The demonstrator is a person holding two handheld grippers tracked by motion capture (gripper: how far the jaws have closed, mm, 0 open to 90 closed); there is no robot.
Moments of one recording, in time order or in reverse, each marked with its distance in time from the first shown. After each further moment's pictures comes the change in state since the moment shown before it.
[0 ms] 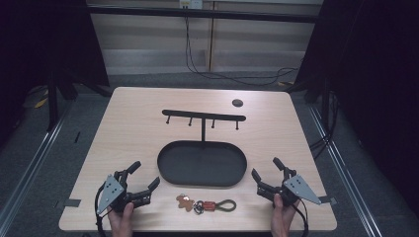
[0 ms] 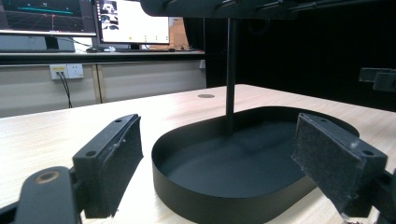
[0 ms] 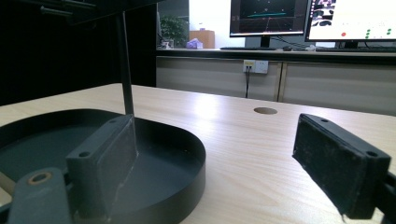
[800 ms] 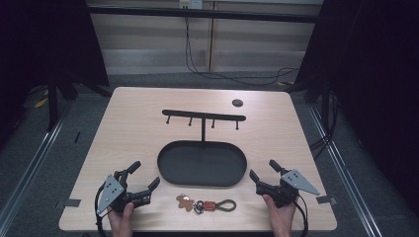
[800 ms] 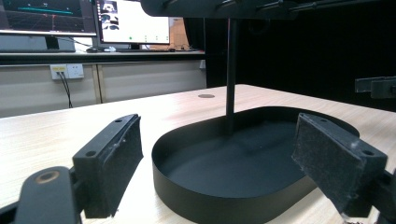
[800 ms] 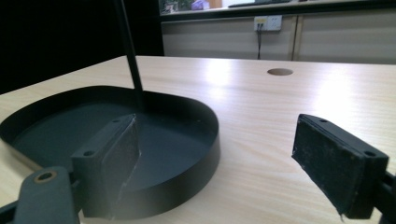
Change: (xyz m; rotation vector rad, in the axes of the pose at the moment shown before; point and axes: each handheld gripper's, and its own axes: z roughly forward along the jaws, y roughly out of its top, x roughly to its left) left arm 0.000 0.000 0.000 -0.001 0.000 0.000; right arm 0.001 0.007 0.005 0.174 0.031 0.090
